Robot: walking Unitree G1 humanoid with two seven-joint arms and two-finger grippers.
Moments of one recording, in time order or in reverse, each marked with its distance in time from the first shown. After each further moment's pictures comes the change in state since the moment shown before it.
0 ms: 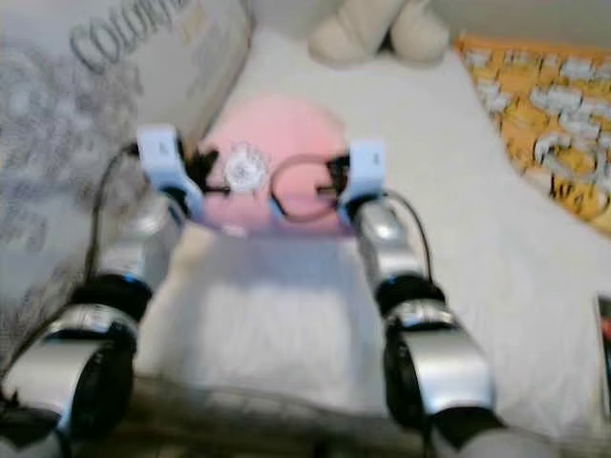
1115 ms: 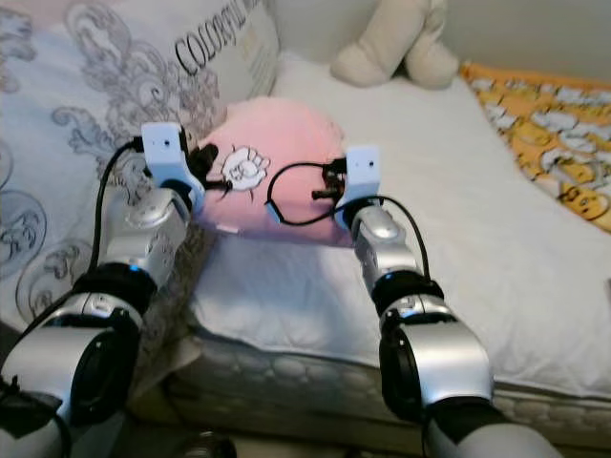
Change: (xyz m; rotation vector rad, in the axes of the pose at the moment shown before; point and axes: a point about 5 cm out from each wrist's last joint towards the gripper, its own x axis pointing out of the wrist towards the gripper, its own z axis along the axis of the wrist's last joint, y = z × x) left arm 0.010 -0.006 0.015 0.042 -0.031 0.043; right arm 0.002 0.003 -0.003 0.023 0.029 0.020
